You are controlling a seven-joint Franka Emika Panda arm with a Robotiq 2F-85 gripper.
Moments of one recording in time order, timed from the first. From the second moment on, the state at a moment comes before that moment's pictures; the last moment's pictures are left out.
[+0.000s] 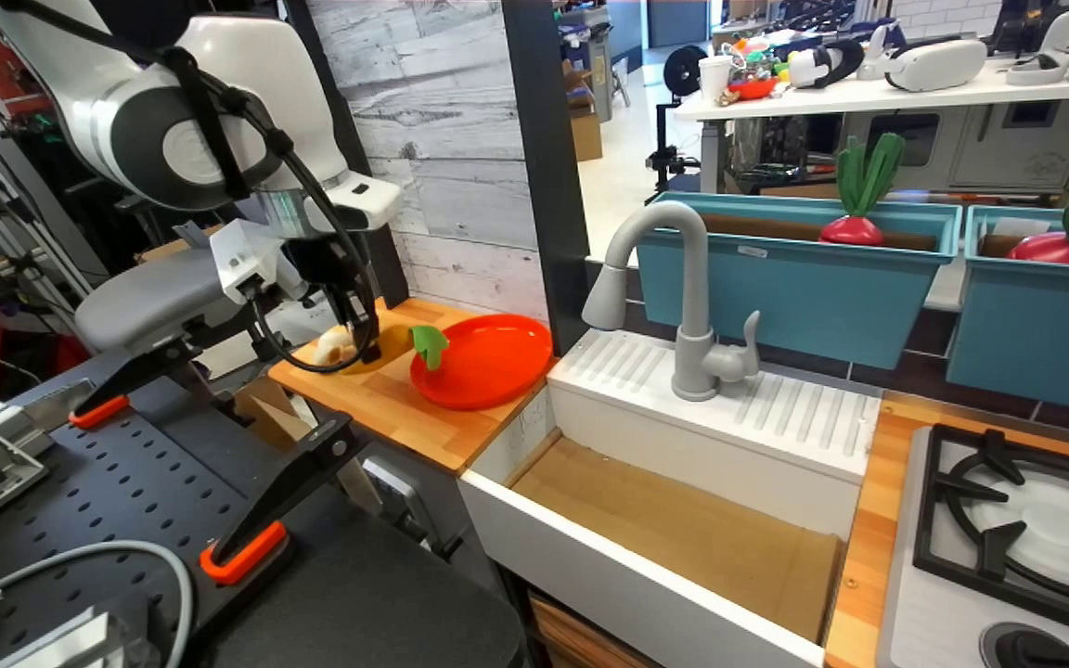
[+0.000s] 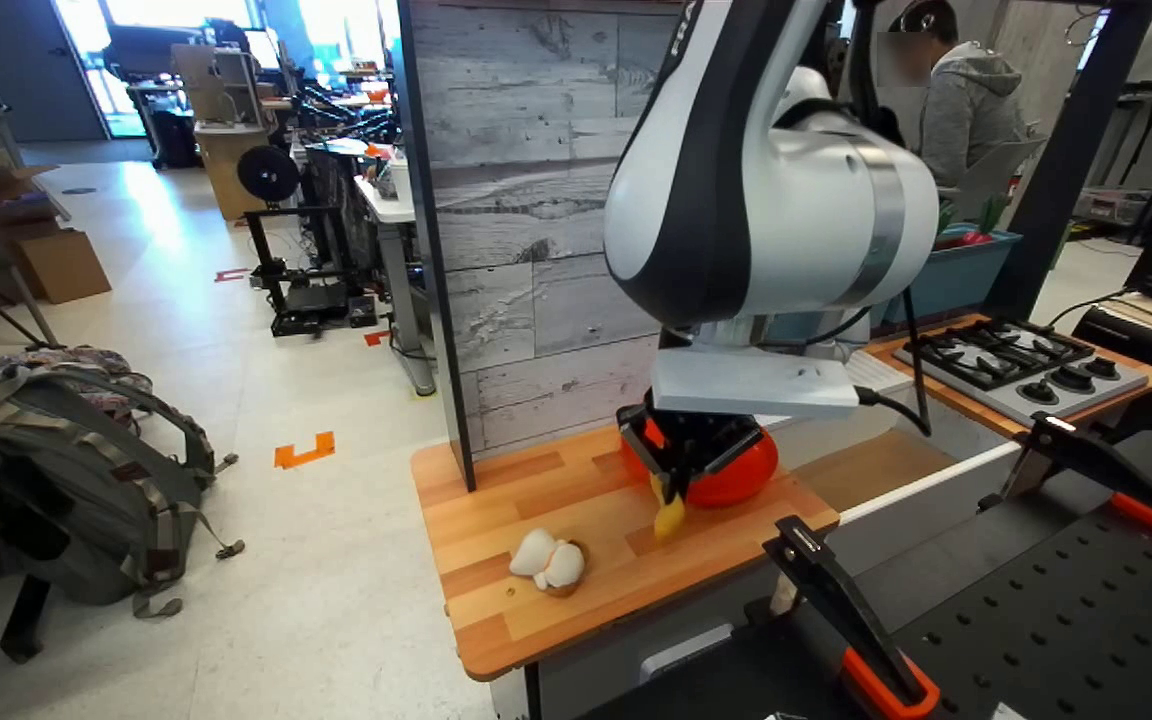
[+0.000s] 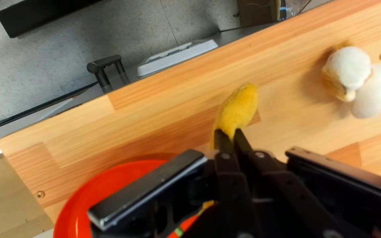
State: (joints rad) arm 0.17 0.75 0.05 -2.19 0.26 2.96 0.27
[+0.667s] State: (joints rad) arm -0.01 0.73 0.09 -2.14 0.26 2.95 0.26
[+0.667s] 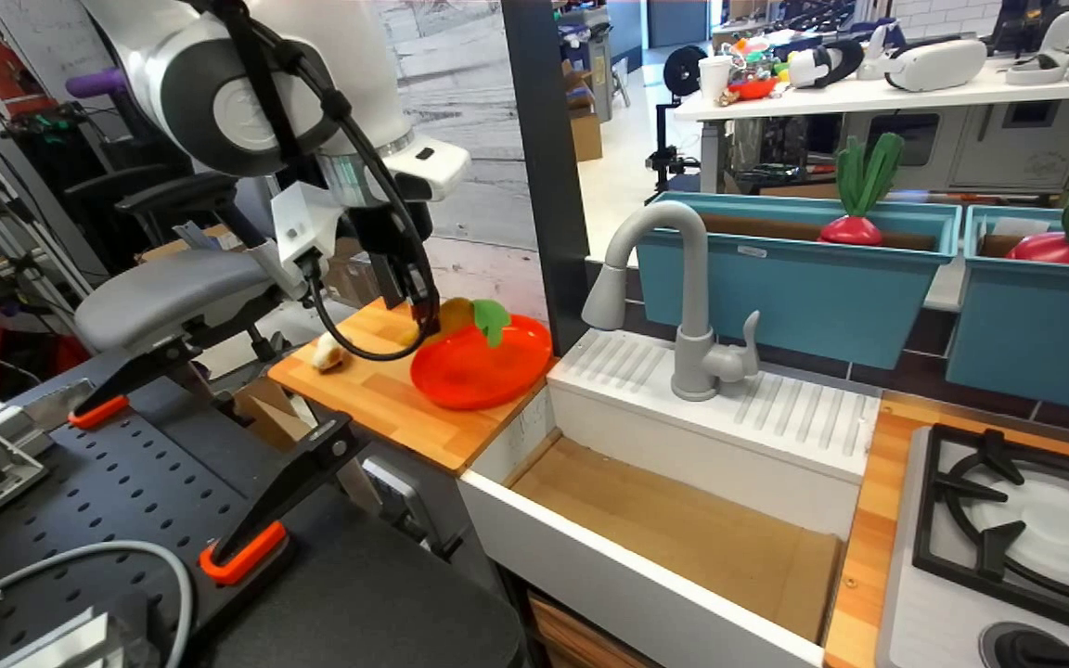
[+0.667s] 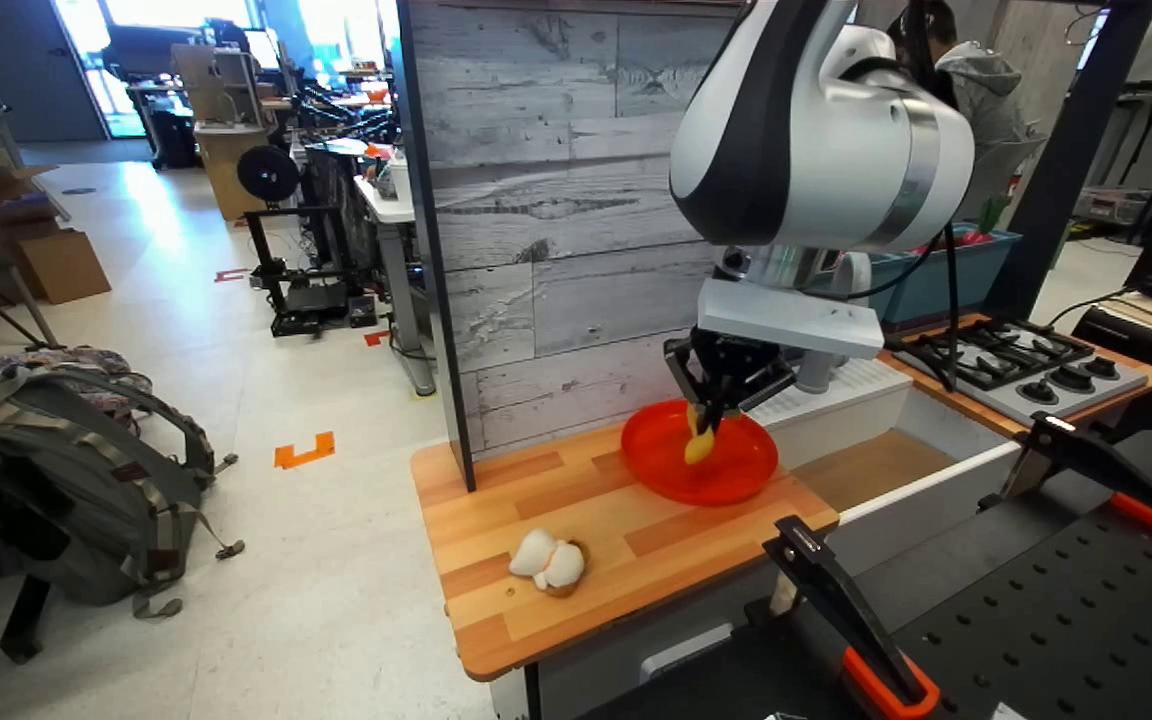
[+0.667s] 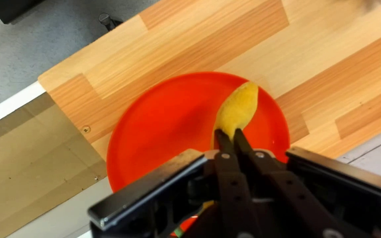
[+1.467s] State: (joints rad) arm -0.02 0.91 0.07 -1.92 0.26 2.80 0.26
